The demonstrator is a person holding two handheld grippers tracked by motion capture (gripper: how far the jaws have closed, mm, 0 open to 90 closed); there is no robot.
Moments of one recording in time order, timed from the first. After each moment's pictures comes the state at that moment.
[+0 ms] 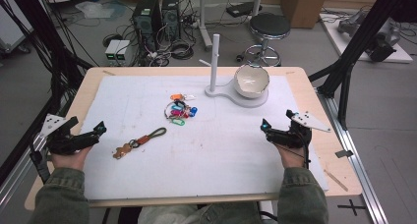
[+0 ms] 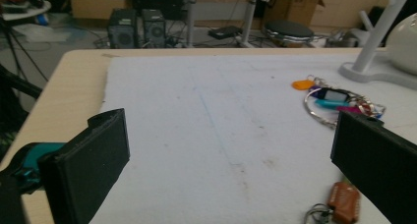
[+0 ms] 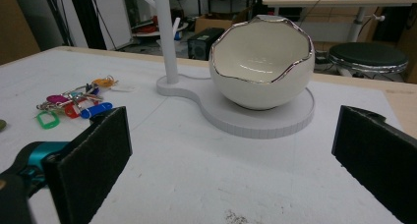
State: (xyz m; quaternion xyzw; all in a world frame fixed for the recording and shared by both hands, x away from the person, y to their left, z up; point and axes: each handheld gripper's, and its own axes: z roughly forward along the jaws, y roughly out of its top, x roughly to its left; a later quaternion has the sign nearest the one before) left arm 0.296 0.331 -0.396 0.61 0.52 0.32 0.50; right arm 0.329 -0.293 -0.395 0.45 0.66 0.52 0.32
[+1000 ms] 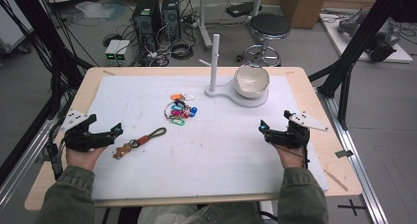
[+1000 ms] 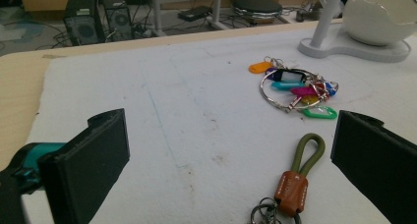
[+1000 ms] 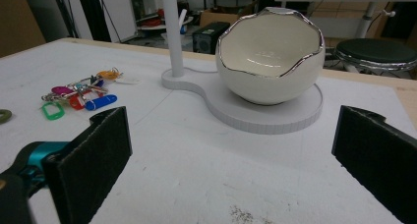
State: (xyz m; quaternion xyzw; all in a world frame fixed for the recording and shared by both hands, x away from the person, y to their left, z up) left arm 0.306 0.291 -0.387 0.67 0.48 0.29 0.49; right arm 0.331 -0.290 -0.397 0.44 0.67 0.51 0.31
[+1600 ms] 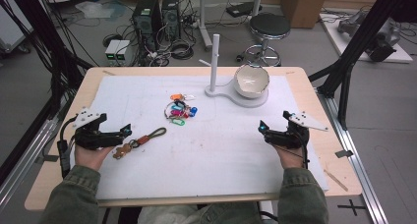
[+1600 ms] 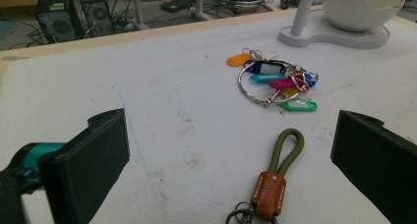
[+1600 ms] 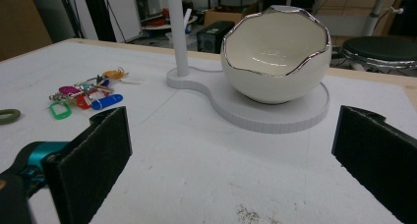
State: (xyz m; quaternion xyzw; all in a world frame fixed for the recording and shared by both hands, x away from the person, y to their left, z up) left arm 0.315 0.271 -0.389 0.69 0.46 0.27 0.48; right arm 0.331 -0.289 -0.397 0.44 0.67 0.52 0.30
